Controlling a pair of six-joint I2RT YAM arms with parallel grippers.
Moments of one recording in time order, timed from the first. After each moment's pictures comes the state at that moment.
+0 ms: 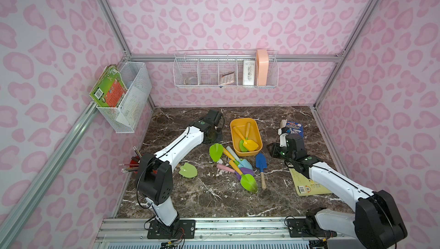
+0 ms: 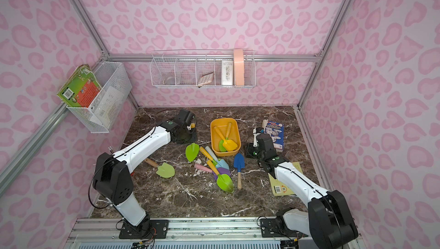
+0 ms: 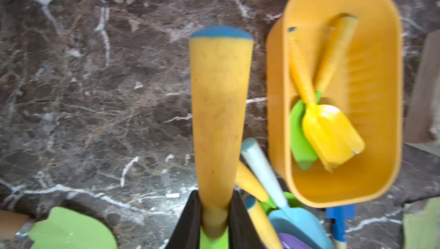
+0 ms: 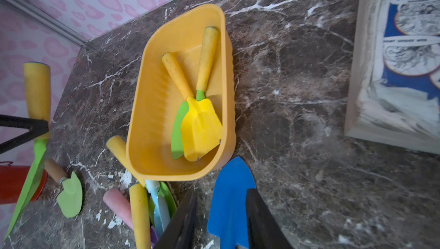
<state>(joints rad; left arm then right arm) -0.50 1.75 1.50 -0.81 -0.06 -0.60 0.40 1.26 0.68 -0.07 -0.12 0.50</state>
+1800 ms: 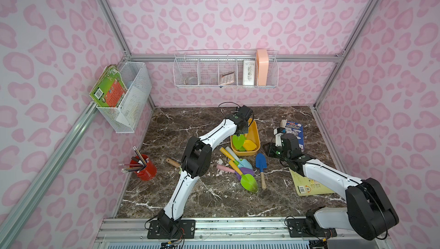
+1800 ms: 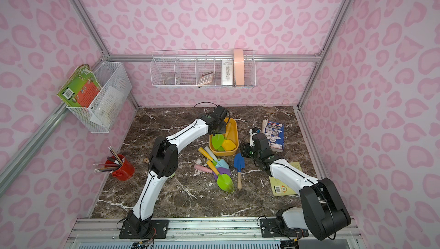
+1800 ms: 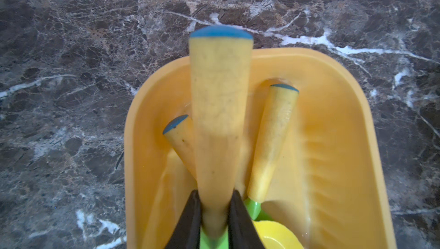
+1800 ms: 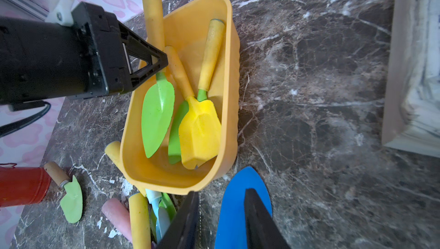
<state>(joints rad) -0.65 2.39 2.15 -0.78 -0.26 -0.56 0.43 1.34 0.67 0.04 -0.12 0.53</state>
